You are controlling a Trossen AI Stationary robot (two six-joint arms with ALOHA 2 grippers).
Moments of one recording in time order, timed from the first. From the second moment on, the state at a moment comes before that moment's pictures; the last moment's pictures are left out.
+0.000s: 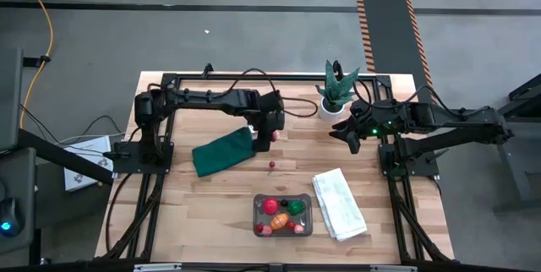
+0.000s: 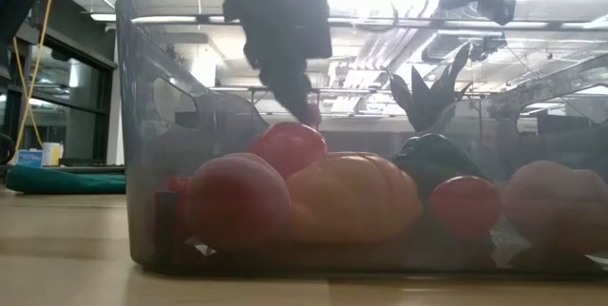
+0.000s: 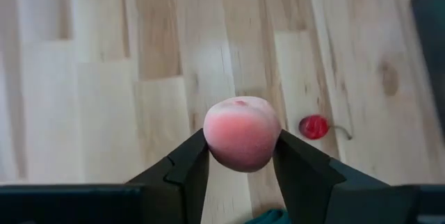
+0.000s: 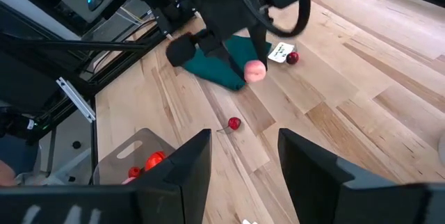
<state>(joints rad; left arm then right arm) 0.34 1.90 1.44 -0.69 0.23 0.30 0.01 0.81 0.88 -0.61 0.11 0.63</state>
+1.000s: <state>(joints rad) 0.34 1.89 1.98 -1.33 0.35 0.23 0.01 0.81 0.88 -0.61 0.11 0.60</state>
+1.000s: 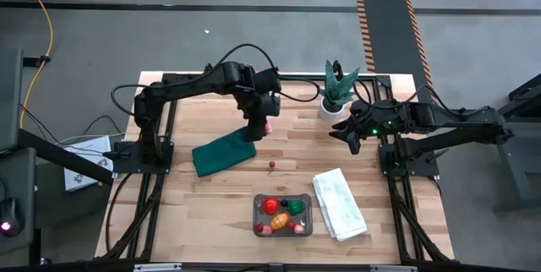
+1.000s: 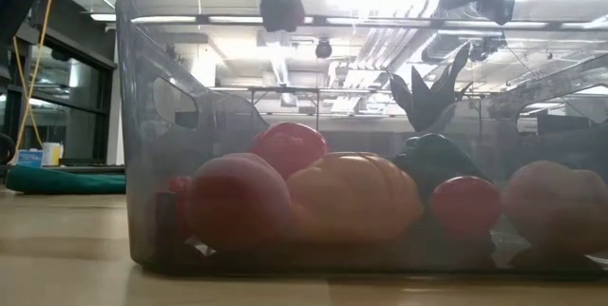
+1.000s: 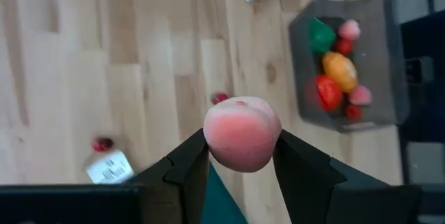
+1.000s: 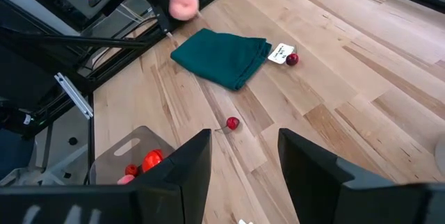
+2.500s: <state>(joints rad) -0.10 1.89 2.02 -1.16 0.34 -0.07 0.01 0.81 0.88 -0.61 0.08 0.63</state>
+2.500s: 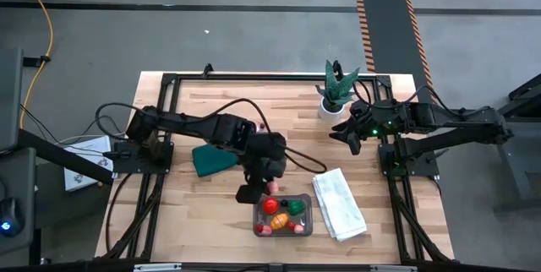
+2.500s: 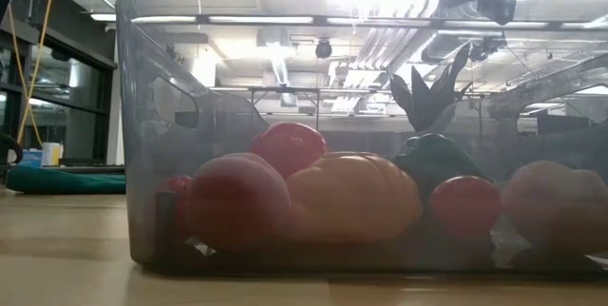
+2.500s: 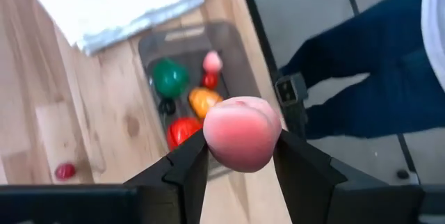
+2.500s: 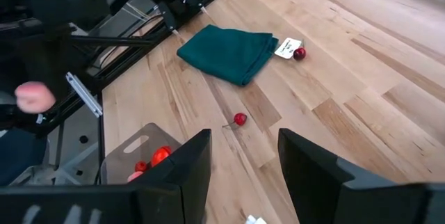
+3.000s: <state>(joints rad) -0.17 1.93 1.93 -1.02 0.20 -0.08 0.01 0.81 0.88 -0.62 0.15 0.70</state>
